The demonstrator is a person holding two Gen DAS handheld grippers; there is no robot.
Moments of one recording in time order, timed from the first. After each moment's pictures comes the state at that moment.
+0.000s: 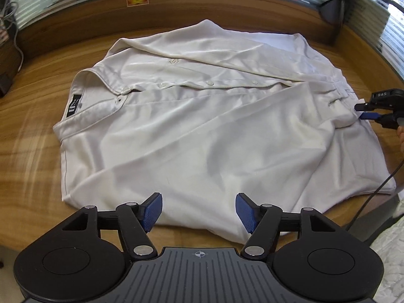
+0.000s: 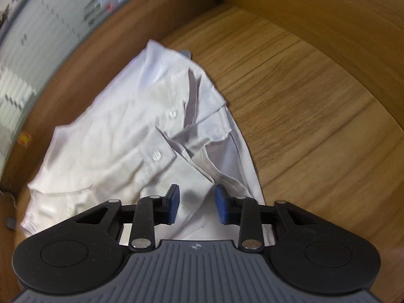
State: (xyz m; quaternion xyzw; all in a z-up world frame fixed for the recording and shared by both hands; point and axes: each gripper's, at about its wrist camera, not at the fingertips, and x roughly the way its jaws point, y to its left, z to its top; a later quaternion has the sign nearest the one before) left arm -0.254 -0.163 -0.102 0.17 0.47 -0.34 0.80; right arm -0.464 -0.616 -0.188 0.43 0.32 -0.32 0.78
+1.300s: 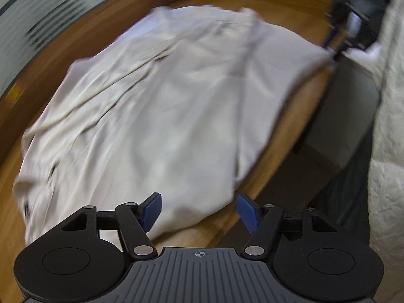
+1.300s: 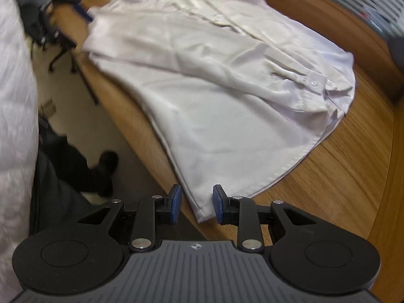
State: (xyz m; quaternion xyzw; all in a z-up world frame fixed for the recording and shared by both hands) left arm -0.326 -0.193 -0.128 0.43 0.31 -0.55 0.64; right arm -0.558 -0.473 -0.151 -0.06 0.53 0.06 0.85
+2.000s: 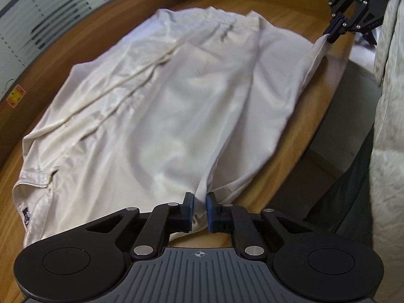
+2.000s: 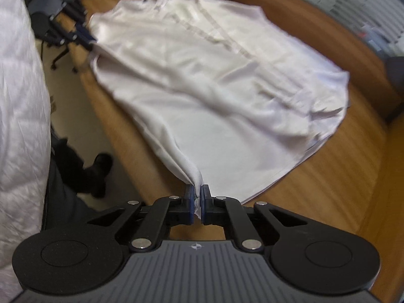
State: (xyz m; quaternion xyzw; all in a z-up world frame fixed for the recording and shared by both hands) left arm -0.316 -0.204 -0.124 0.41 0.32 -0.53 0.67; right arm -0.550 -0.497 -0.119 -0.08 0.50 0.06 0.86
